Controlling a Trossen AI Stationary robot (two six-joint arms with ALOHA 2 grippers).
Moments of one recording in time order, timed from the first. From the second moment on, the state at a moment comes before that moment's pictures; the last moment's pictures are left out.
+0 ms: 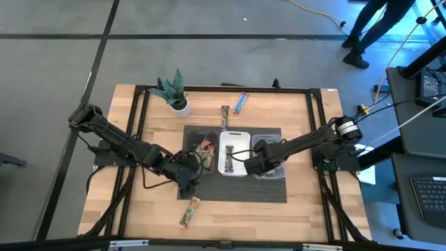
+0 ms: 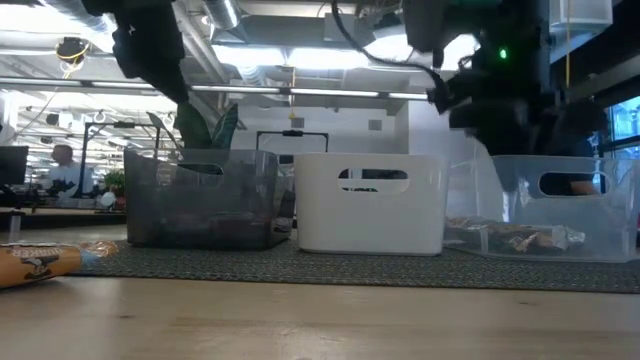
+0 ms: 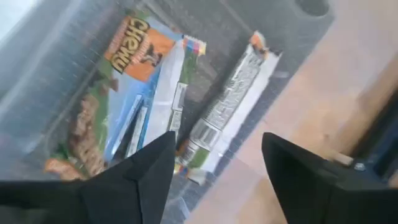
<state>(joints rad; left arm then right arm) -0.46 1.41 1.02 -0.60 -0.23 -0.80 0.27 1.80 1.27 -1.29 0.26 1.16</state>
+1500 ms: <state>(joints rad) -0.71 1.90 1.33 -0.81 -0.26 -1.31 0.49 1.73 1.57 -1.02 0.48 0.86</state>
